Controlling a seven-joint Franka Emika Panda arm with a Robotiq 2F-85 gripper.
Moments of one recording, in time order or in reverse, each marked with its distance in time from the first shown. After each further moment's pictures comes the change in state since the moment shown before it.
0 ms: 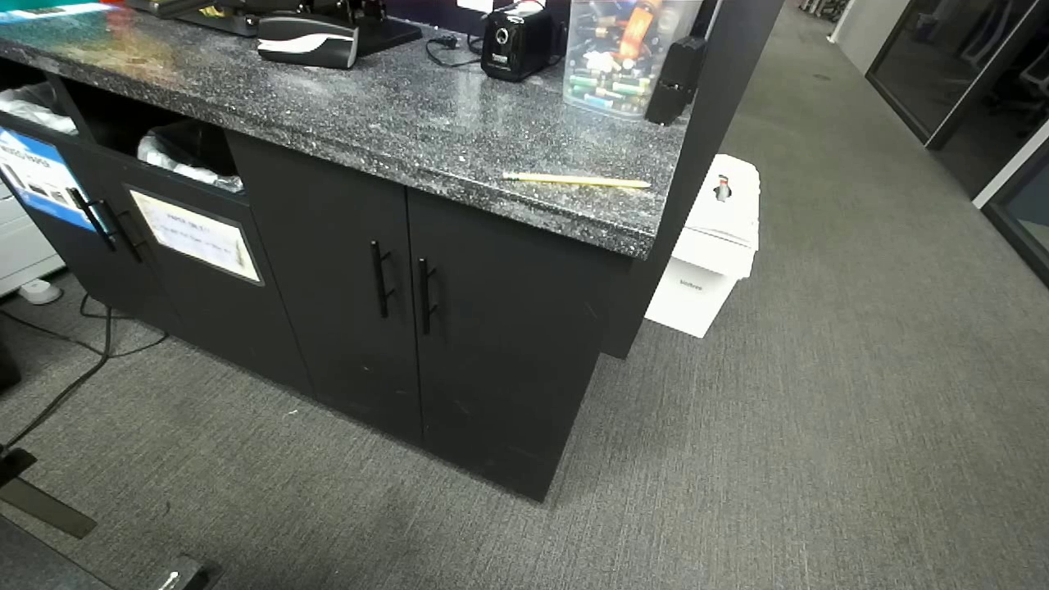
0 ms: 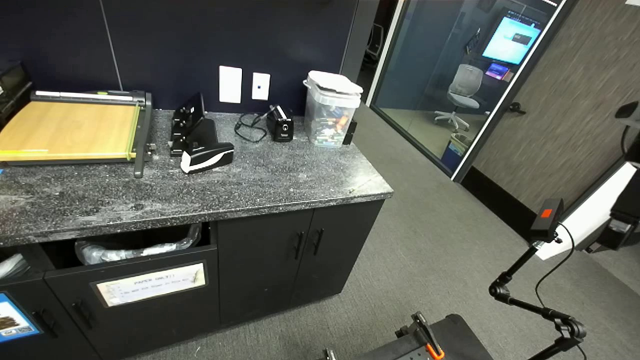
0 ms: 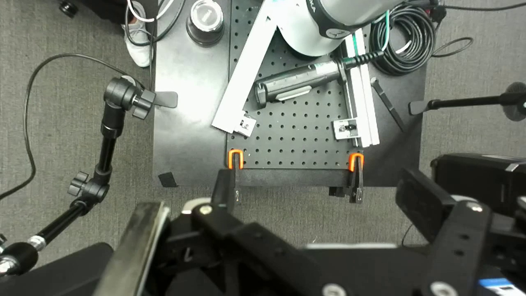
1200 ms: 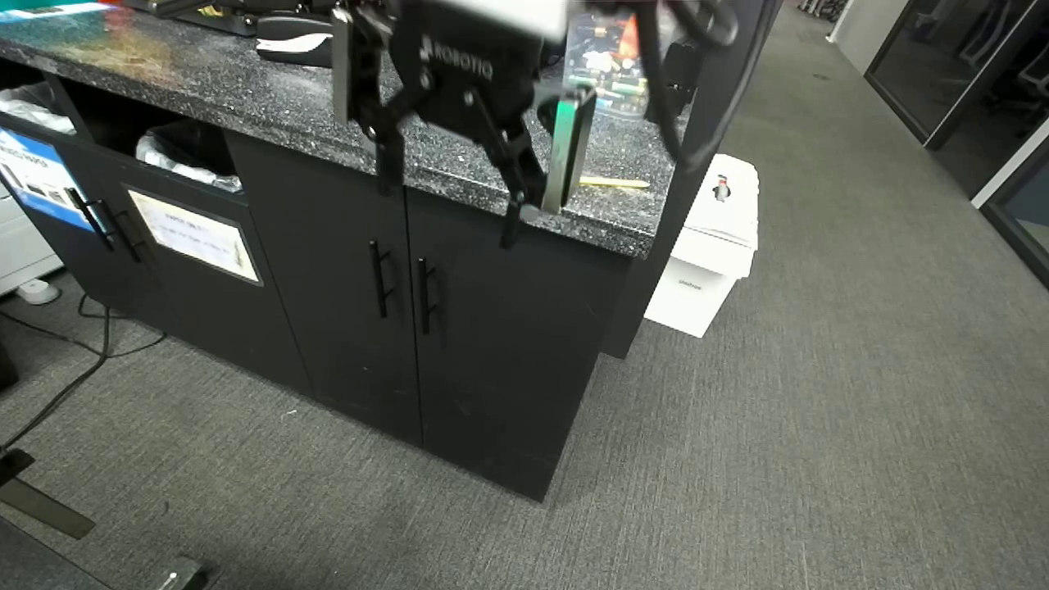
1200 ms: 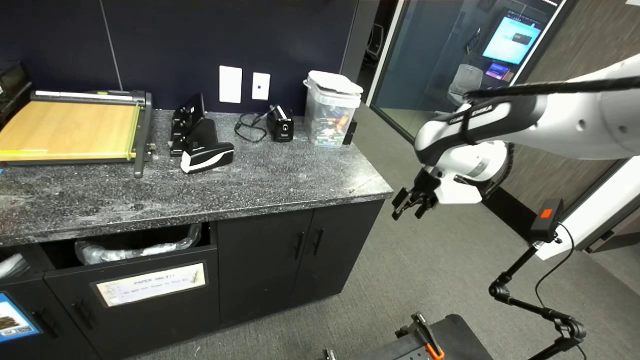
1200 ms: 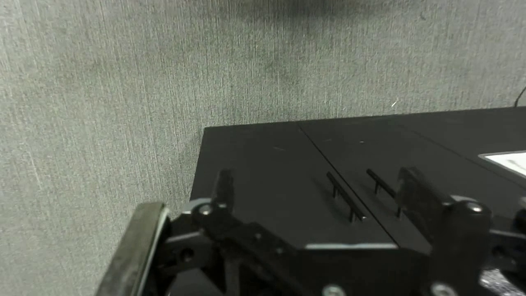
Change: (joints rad) arm -0.052 0.946 0.181 0.218 0.328 1.008 0.033
